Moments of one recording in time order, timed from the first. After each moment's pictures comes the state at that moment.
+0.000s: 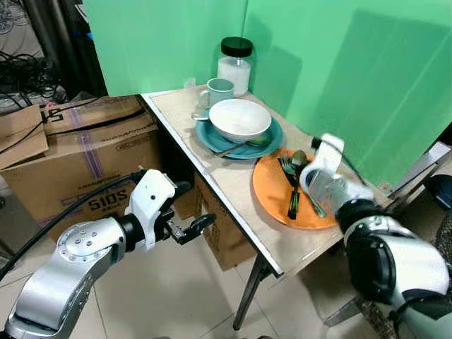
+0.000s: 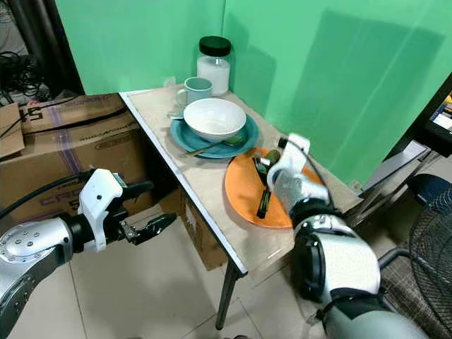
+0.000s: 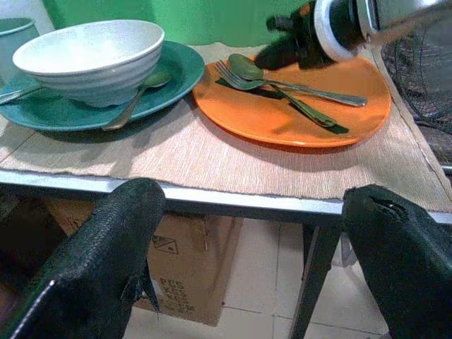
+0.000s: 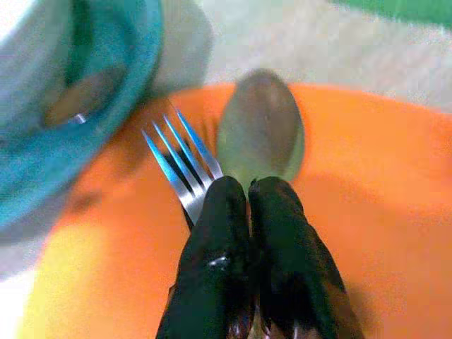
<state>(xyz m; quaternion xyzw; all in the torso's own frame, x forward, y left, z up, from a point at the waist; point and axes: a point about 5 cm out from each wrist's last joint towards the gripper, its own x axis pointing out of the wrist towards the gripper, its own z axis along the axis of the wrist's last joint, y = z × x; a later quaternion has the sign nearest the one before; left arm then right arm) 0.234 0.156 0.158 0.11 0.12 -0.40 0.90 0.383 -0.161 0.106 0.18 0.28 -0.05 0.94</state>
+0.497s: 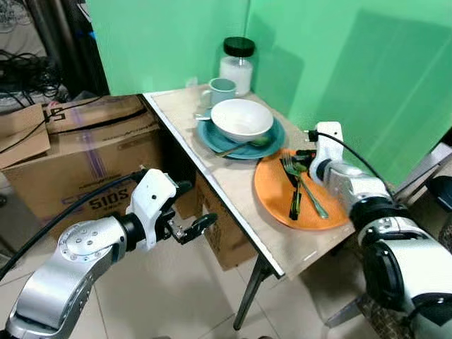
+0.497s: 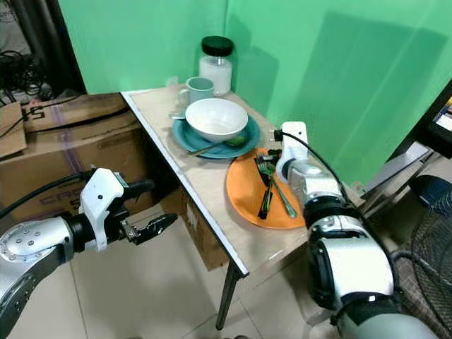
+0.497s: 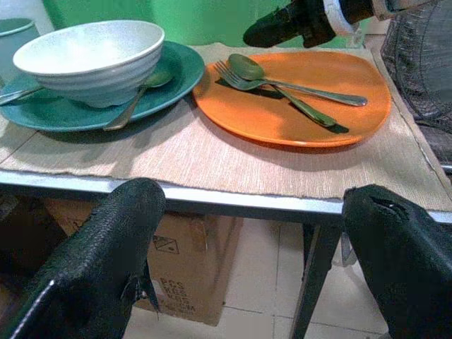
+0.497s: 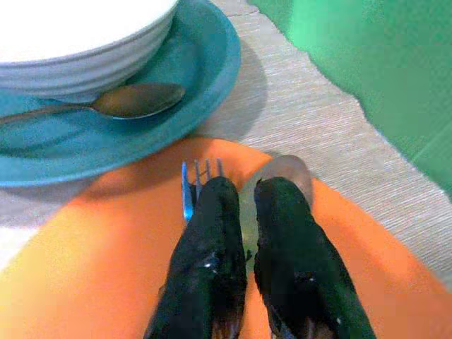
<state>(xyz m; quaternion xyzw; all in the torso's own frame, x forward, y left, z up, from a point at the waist) 0.234 0.155 0.159 0.11 0.12 -0.40 0.90 0.386 -0.177 0.119 -0.01 0.23 0.08 0.97</state>
